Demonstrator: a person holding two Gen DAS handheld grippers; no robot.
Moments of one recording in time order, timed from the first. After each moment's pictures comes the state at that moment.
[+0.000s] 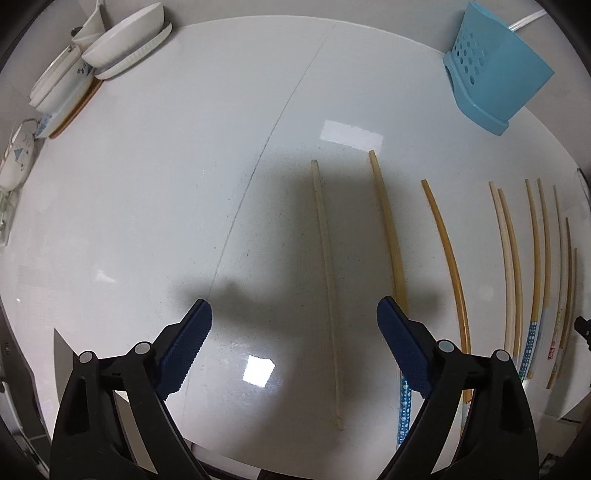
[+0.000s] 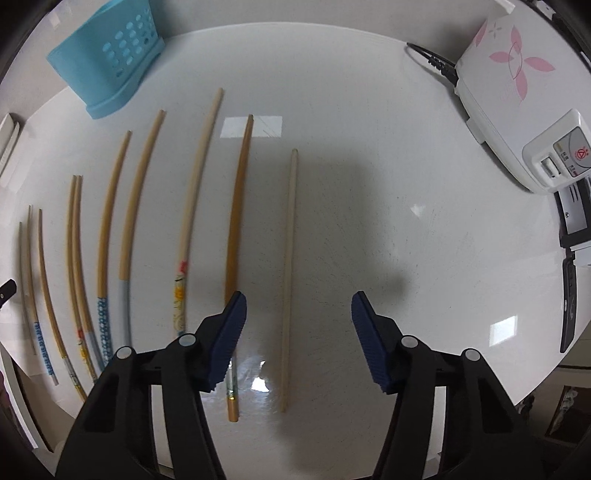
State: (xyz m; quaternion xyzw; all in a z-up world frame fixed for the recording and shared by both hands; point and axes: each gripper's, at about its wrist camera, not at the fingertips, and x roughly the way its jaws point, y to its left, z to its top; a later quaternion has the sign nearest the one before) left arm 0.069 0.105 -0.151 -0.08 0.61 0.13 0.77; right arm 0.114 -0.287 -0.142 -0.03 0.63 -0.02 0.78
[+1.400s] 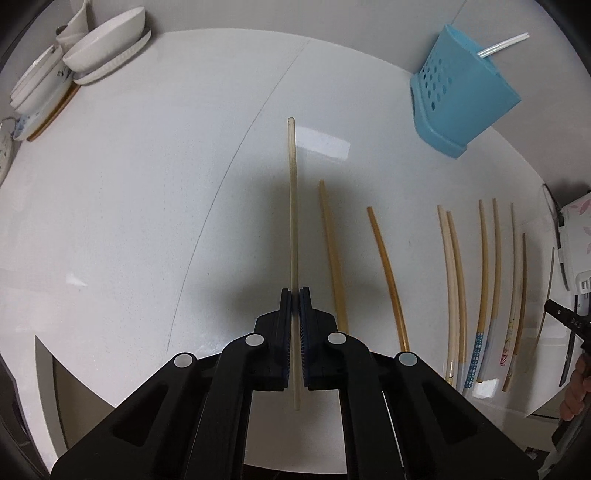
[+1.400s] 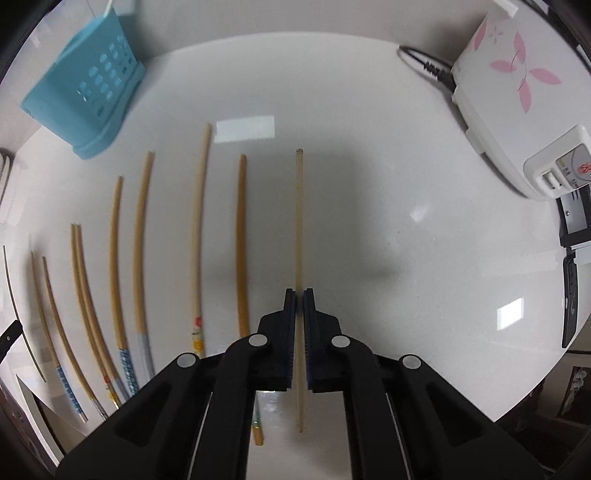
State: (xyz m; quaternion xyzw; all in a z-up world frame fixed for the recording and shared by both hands) left arm 0.067 0.097 -0.123 -0.14 0.59 0.07 0.79; right arm 0.139 -0.296 -0.111 0.01 0.61 -0.04 0.79
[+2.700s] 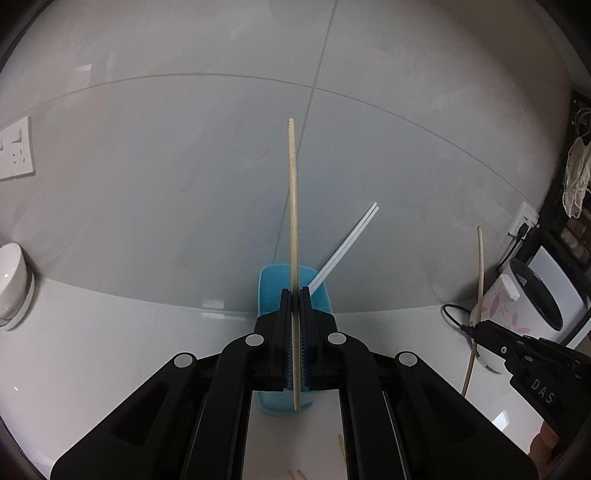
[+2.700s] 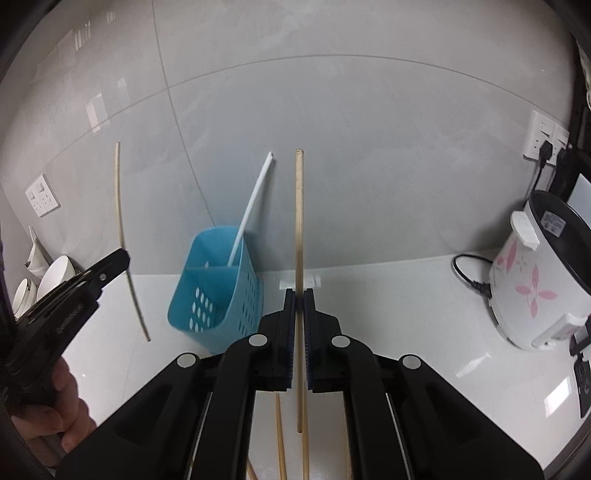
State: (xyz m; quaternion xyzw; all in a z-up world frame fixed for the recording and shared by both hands) left arm 0.256 0.008 0.039 -0.08 0.31 -0.09 0.94; right arm 0.218 -0.195 0.055 0.04 0.36 0.02 0.93
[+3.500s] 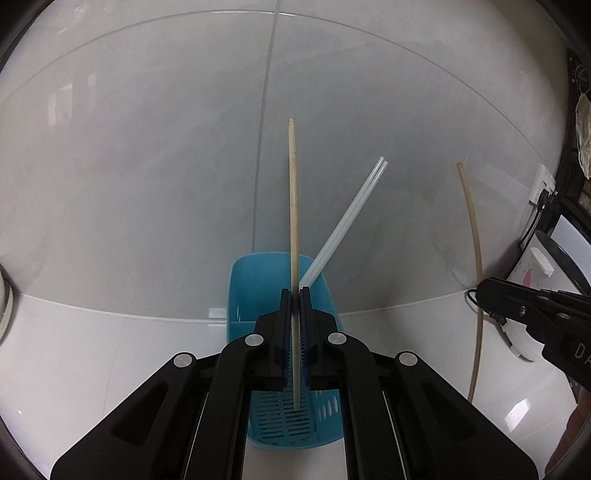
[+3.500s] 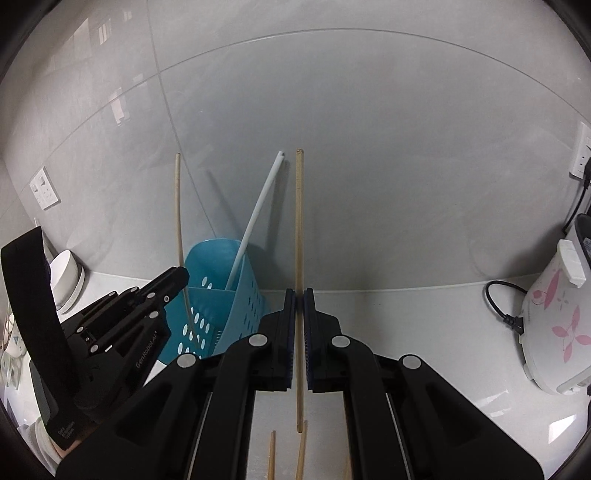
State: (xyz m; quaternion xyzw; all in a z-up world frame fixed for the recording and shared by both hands) left arm 0.300 -0.036 -0.025 -0.03 0.31 -0.10 0.94; right arm 0.270 -0.194 0.022 0.03 0.37 0.07 0.93
